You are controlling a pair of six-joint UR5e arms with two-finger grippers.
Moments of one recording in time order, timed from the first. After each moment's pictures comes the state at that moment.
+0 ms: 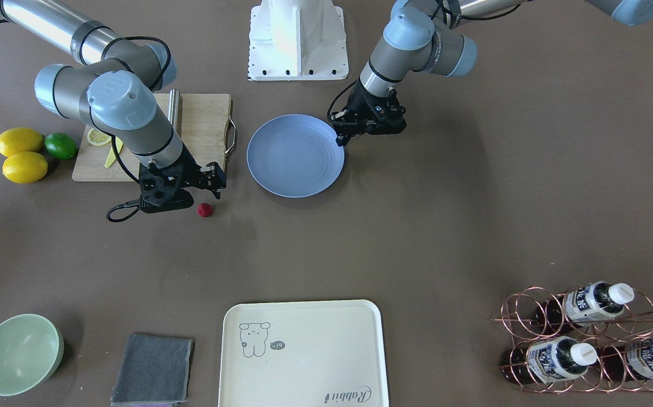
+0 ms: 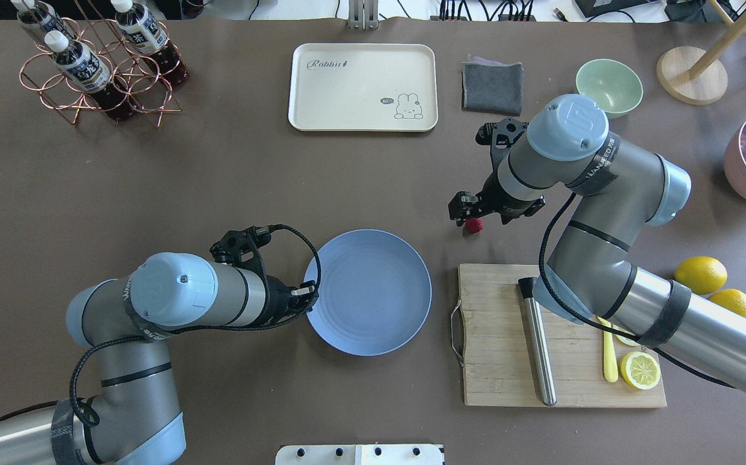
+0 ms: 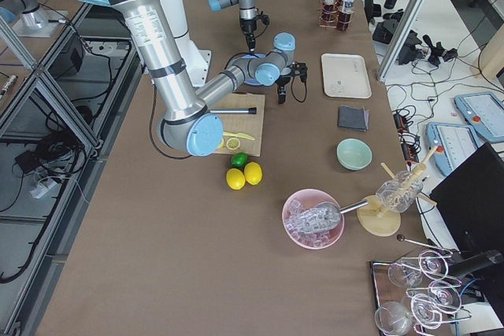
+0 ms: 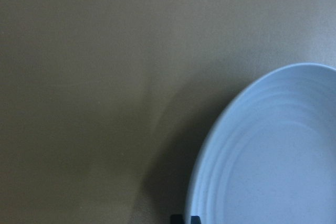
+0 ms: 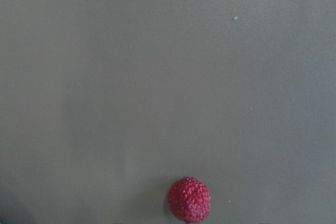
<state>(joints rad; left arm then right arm) -0.37 -1.99 -1.75 -2.12 -1.76 -1.69 0.68 -1.09 1.61 -1.32 2.04 1.02</state>
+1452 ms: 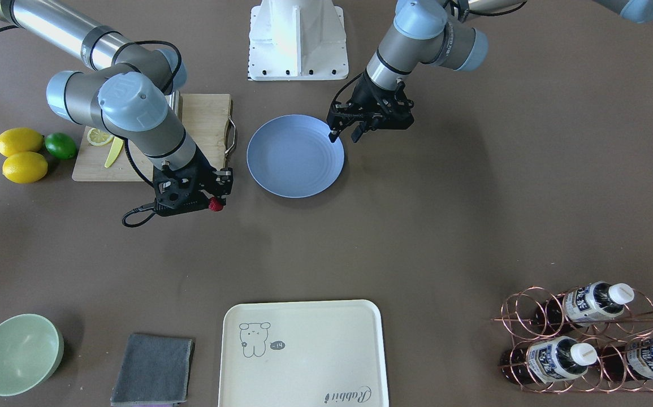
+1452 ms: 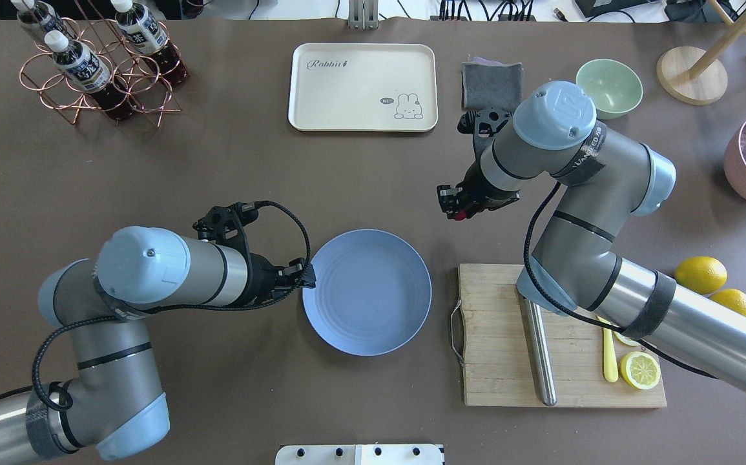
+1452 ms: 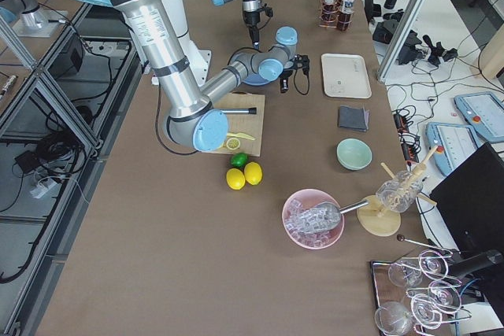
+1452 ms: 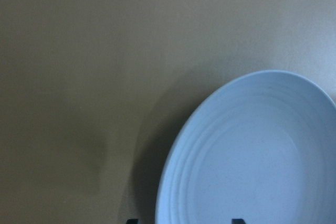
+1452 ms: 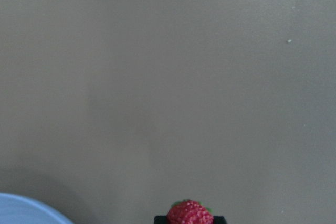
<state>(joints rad) -0.44 -1.95 -1.82 -2.11 -1.82 -1.61 0.68 -1.05 1.64 -1.32 2.06 1.04</state>
